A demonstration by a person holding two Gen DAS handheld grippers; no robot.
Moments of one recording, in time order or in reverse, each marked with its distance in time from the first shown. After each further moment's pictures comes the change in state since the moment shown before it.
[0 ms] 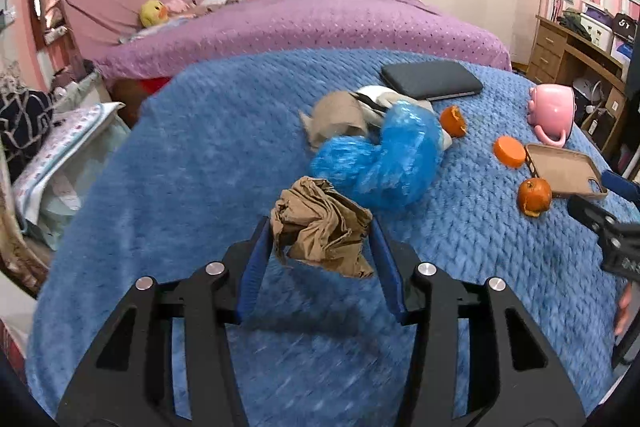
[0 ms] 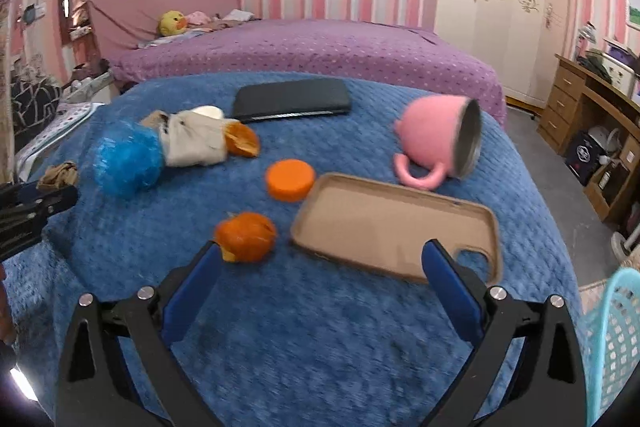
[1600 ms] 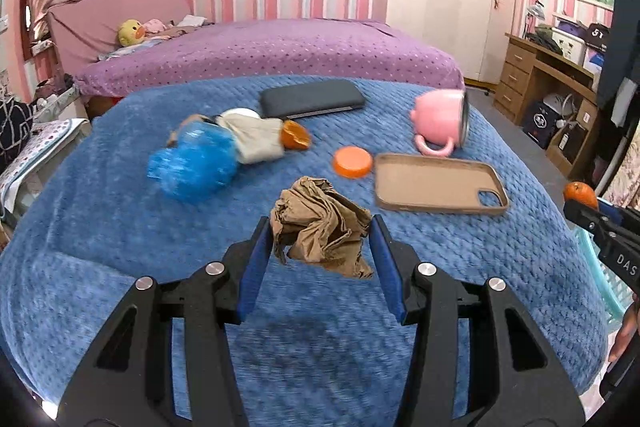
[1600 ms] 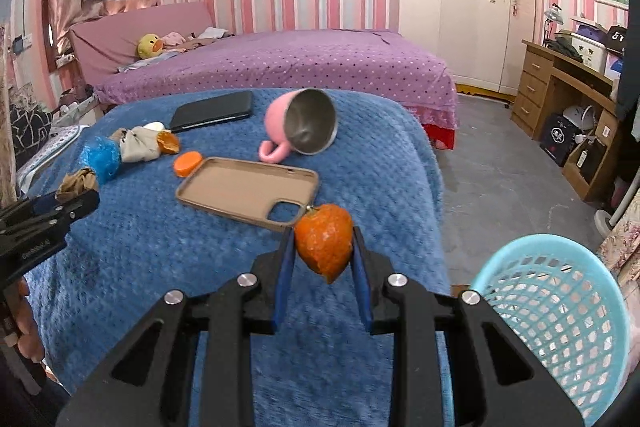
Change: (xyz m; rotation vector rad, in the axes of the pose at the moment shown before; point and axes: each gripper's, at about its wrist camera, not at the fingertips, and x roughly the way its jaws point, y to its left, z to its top) left arm -0.043 -0.156 -0.014 -0.005 -0.075 -0.089; right arm -0.084 -0.145 -0.036 0.083 -0.030 -0.051
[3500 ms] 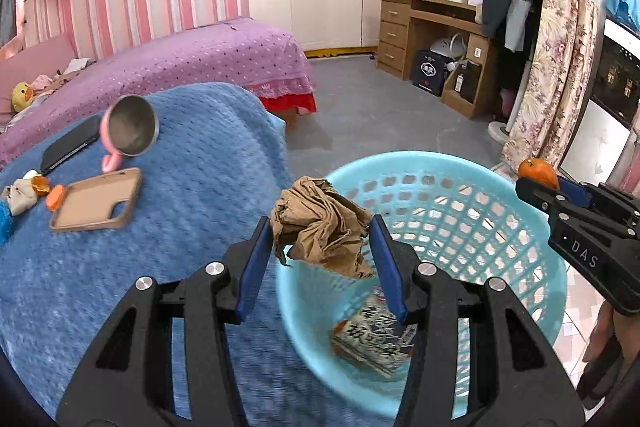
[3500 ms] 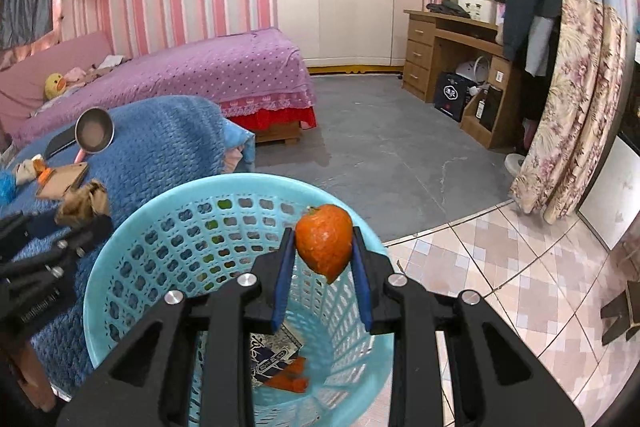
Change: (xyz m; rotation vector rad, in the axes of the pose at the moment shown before) left arm -0.020 -0.331 -0.036 0.268 0.024 -0.281; right arm -0.072 -0.248 -0.069 0.215 -0.005 -0.286
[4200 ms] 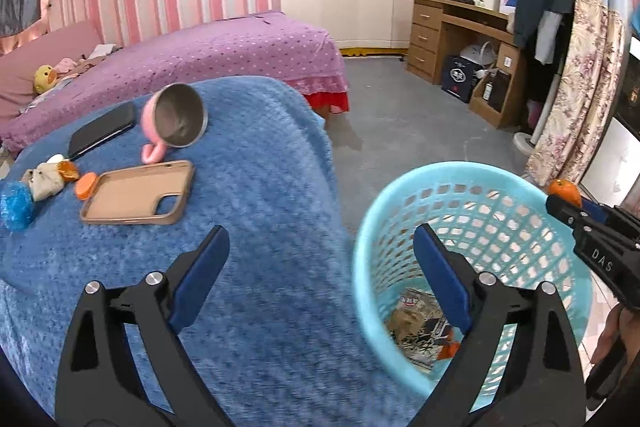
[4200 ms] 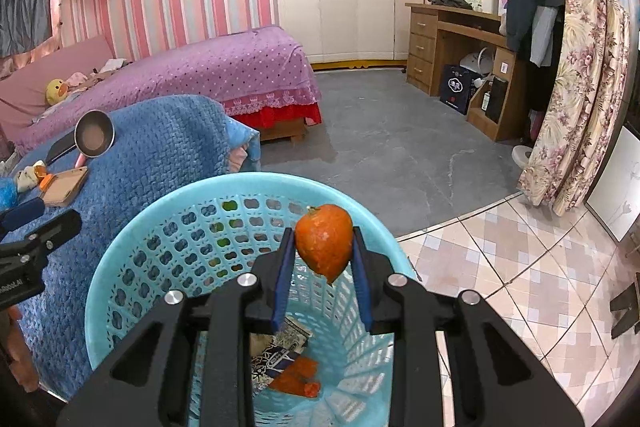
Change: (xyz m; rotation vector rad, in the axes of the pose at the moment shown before) left arm -0.005 0.053 0.004 -0.064 0.003 0.095; right arm 0.014 0.007 -0.001 0.018 0.015 0.026
